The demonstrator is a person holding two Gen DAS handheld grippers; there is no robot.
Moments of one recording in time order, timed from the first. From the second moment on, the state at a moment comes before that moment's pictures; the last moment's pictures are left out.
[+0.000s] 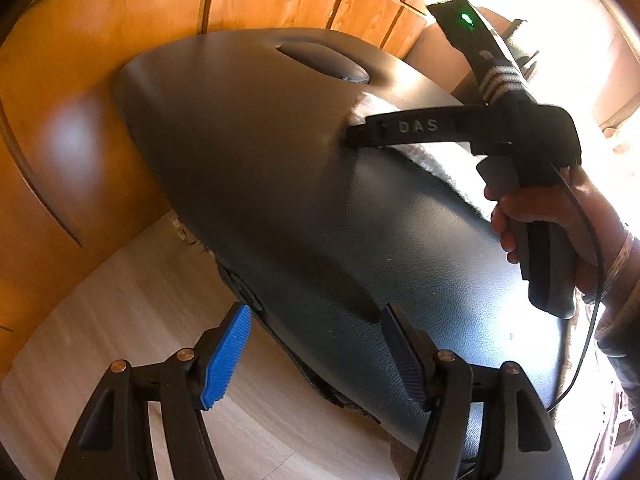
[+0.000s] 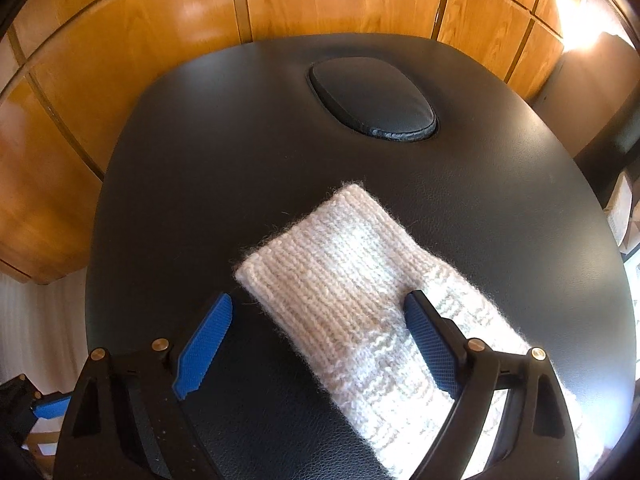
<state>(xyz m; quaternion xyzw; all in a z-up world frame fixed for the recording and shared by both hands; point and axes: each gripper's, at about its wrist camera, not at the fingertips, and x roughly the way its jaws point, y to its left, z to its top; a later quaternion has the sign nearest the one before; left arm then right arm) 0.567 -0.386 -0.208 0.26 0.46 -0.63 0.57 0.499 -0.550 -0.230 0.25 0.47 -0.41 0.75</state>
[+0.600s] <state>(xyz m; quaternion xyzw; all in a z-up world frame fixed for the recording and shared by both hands) 0.515 -0.418 -0.177 0.23 0.48 -0.68 0.51 0.395 -0.559 -0.143 0.30 0.36 -0.48 0.74</state>
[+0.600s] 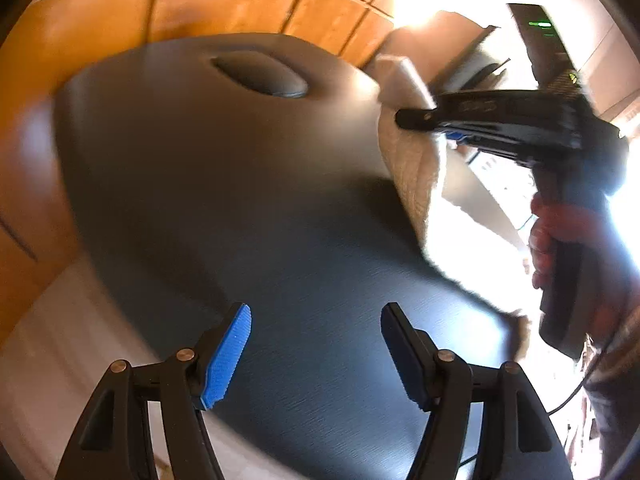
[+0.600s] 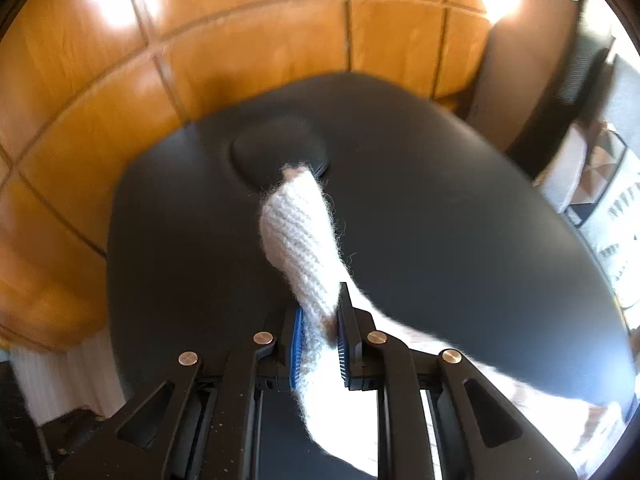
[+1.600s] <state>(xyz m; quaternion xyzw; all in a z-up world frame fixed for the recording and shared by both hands) 0.279 -0.473 -0.194 0.28 0.43 -0.73 0.45 0.141 -0.408 0.007 0.29 0.13 -0.64 0.70</state>
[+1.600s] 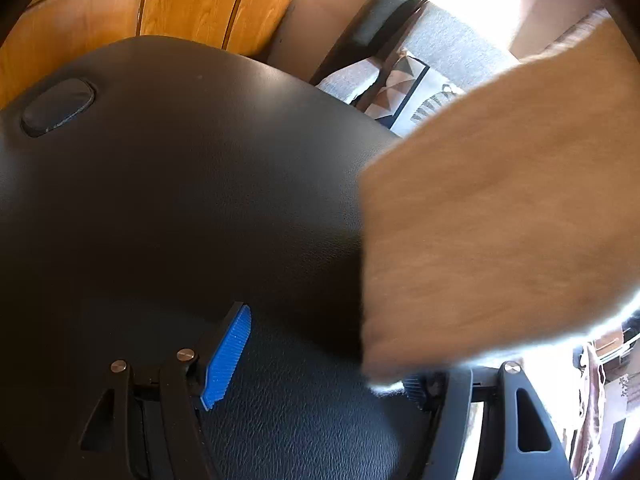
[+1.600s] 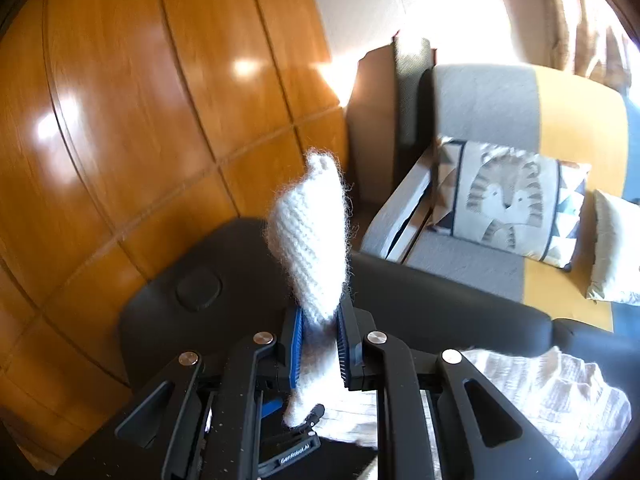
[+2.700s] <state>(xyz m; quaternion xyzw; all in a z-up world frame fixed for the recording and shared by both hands) 0.187 -0.456 -0.183 0.36 0.28 -0.76 0.46 -0.101 -0.207 -0.108 0.43 -0.04 -0.77 0.48</state>
